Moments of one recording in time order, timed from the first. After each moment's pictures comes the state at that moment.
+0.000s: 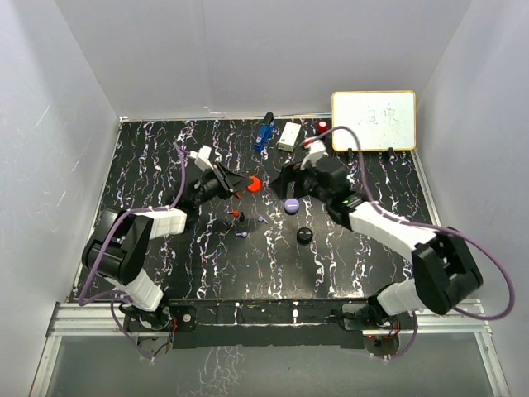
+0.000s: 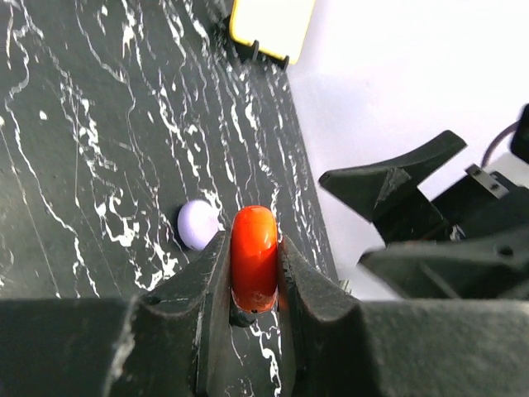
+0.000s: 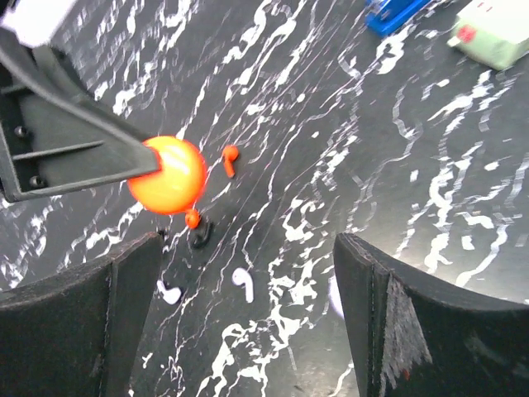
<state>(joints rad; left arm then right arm) -0.38 1.63 0.66 0.78 0.48 -0.99 0.58 1.42 0.84 0.23 -0.12 0.30</state>
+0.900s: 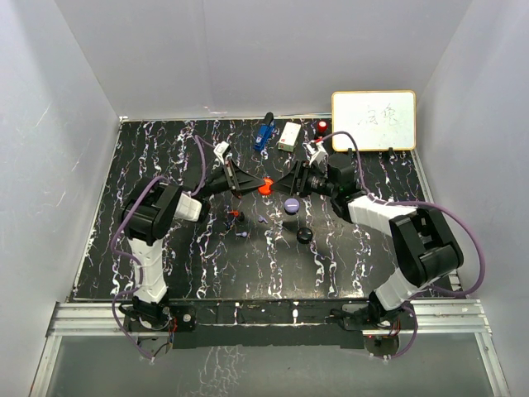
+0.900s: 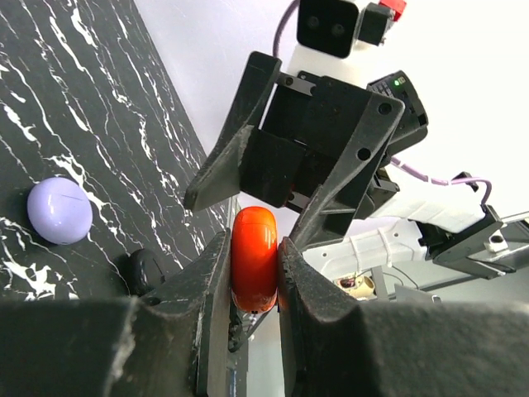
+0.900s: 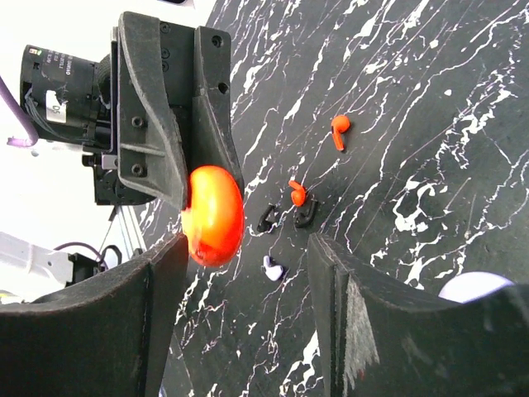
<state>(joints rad) -0.34 2.04 0.83 1.45 0.94 -1.44 0.37 1.58 0.79 0.53 -0.66 0.67</state>
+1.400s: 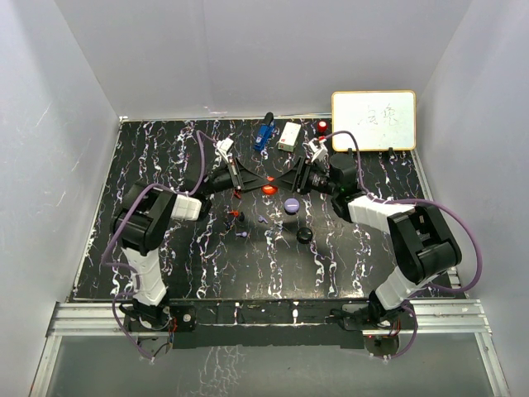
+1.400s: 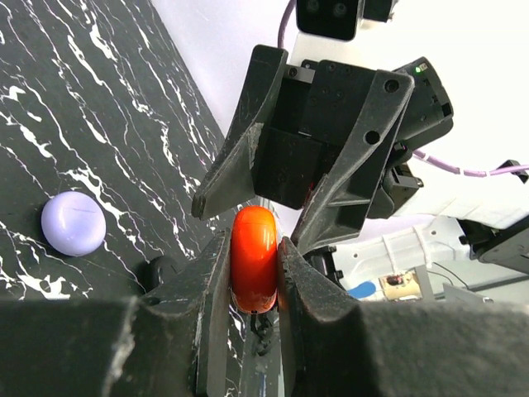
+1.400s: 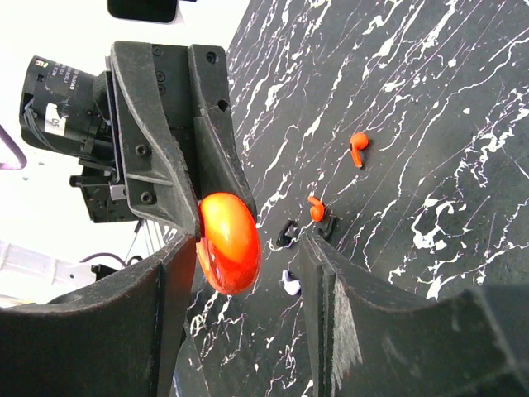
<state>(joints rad) -0.38 1.95 0.84 1.25 0.92 -1.25 0.35 1.61 0.79 0.63 -0.69 0.77</state>
